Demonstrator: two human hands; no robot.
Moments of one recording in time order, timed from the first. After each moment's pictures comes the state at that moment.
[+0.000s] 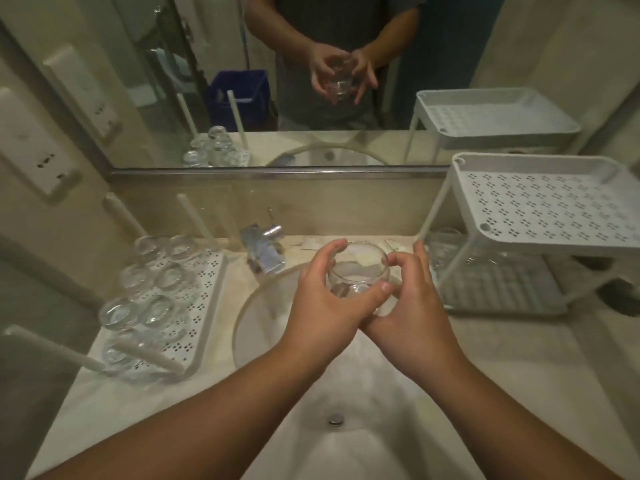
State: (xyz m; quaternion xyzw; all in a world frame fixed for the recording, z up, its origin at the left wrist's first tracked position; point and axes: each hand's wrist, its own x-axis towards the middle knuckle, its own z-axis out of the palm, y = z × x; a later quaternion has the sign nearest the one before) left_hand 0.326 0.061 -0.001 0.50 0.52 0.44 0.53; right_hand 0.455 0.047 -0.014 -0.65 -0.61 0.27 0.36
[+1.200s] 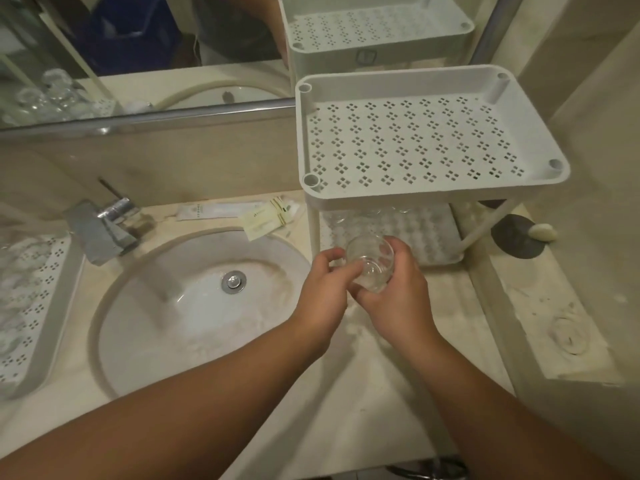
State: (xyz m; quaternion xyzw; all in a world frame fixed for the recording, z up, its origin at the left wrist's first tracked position) left_hand 0.565 0.079 -0.099 0.37 0.57 0.28 0.68; right_hand 0.684 0.051 -0.138 -0.75 -0.48 0.28 0.37
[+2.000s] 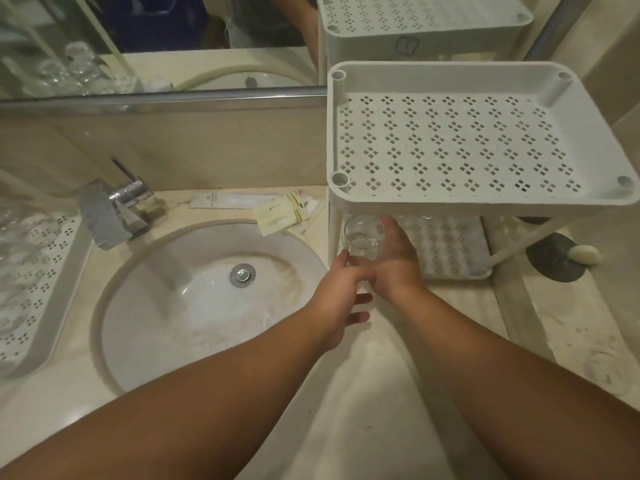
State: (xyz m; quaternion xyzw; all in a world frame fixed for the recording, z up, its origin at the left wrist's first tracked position) left_hand 0.568 0.104 -0.127 0.30 0.56 0.22 0.74; right_hand 0.685 0.140 -0.180 -0.75 -0.51 0.31 0.29
